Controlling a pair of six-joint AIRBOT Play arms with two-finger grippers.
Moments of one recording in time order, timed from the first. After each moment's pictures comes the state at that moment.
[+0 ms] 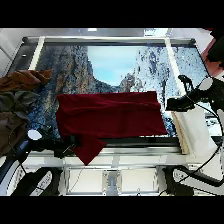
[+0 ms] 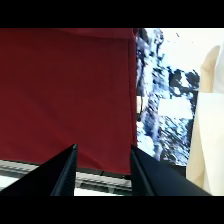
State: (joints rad) left arm 0.09 -0.86 0.24 0.93 -1.15 -1.61; right arm -0.17 -1.26 1.14 -1.34 1.37 1.36
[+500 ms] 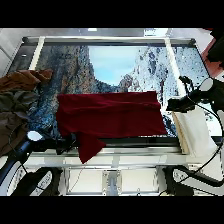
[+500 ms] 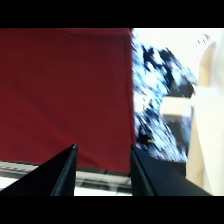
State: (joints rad) left arm 0.09 -0.86 0.23 0.81 -1.08 -1.51; right arm -0.21 -1.25 1.10 -1.34 1.36 1.38
